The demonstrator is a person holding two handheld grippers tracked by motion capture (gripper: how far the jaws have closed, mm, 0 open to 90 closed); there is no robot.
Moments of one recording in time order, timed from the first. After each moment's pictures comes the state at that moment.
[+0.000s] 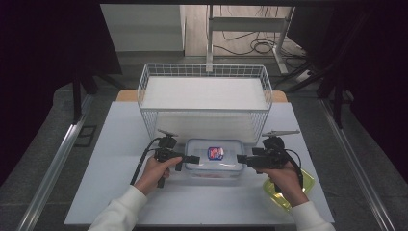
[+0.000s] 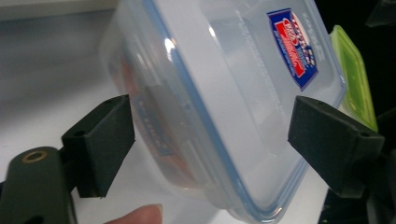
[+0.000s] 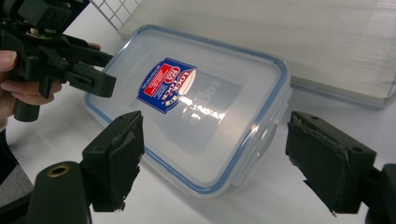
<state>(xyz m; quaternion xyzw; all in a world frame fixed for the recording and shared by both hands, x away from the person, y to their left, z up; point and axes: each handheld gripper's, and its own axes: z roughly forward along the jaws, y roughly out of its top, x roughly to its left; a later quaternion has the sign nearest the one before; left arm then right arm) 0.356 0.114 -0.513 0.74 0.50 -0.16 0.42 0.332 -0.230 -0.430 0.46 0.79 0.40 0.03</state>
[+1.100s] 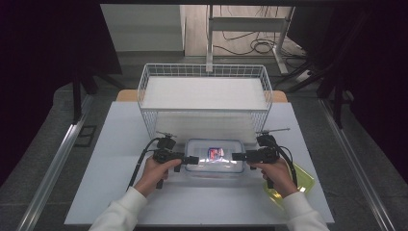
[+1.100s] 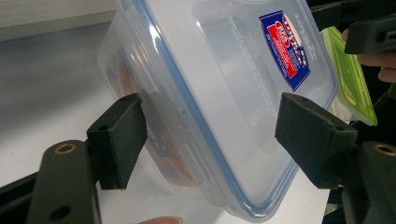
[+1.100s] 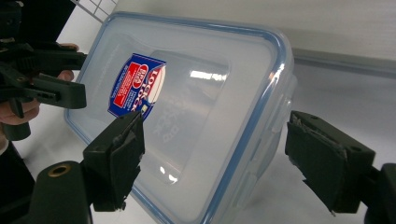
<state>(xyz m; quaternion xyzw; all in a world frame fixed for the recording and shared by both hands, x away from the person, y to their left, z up) 0.347 0.118 -0.507 0.75 0.48 -0.12 0.44 0.363 -0.224 -0.463 0.51 0.77 0.38 -0.05</state>
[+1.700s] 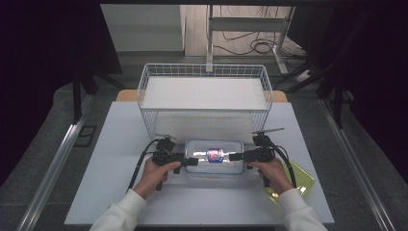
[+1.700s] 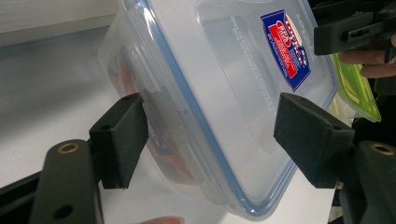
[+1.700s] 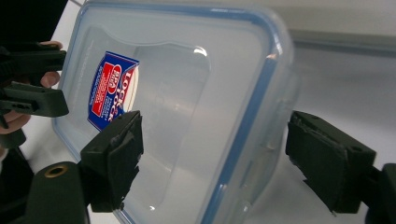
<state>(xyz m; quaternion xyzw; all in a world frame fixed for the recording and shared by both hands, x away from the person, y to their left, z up) 0.341 0.118 -0.506 0.75 0.47 -0.10 0.45 0.376 -0.218 -0.481 0.52 0.76 0.36 -0.09</state>
